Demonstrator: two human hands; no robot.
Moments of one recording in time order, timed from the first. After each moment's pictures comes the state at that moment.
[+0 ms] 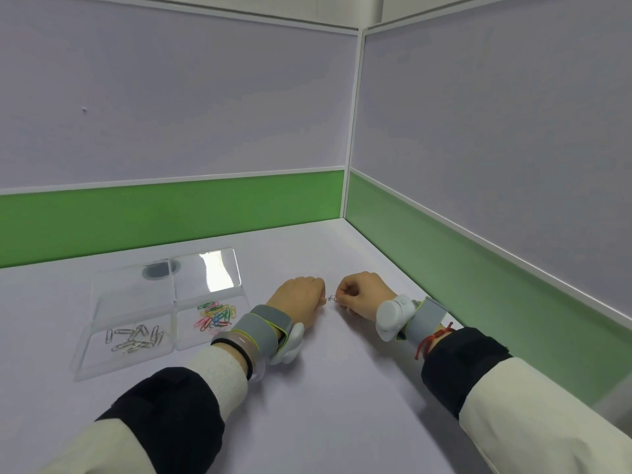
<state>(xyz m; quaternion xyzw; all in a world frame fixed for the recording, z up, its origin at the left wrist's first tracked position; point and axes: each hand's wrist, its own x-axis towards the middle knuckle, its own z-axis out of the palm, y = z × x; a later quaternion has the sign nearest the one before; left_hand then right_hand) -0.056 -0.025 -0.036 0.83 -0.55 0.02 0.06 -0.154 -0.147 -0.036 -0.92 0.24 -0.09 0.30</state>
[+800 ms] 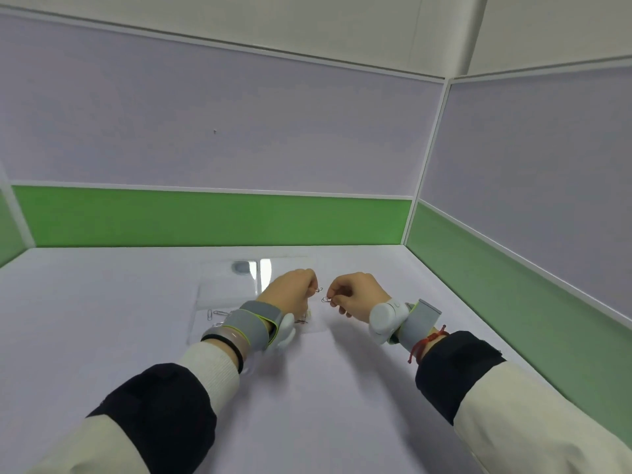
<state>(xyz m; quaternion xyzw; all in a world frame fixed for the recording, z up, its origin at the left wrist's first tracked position) 0.000 0.092 -0.004 0.88 -0.43 -0.01 0.19 -0.085 -0.039 0.000 -0.93 0.15 -0.08 0.32</state>
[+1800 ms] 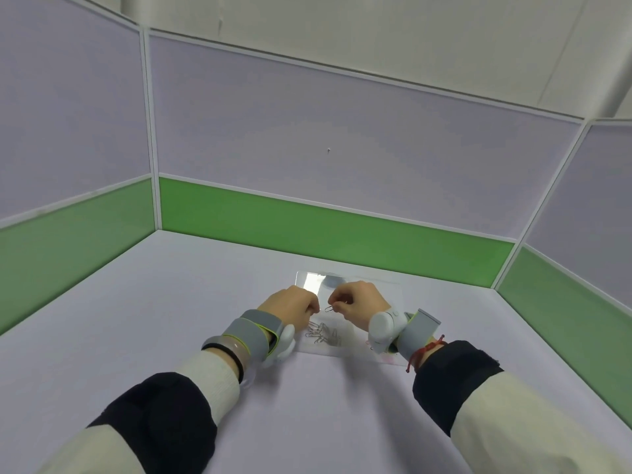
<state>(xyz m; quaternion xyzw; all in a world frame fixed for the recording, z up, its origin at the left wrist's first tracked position) 0.067 0.228 -0.019 0.93 -0.32 -0.03 0.18 0.014 0.079 0.004 -0.97 0.03 -0.06 0.25</state>
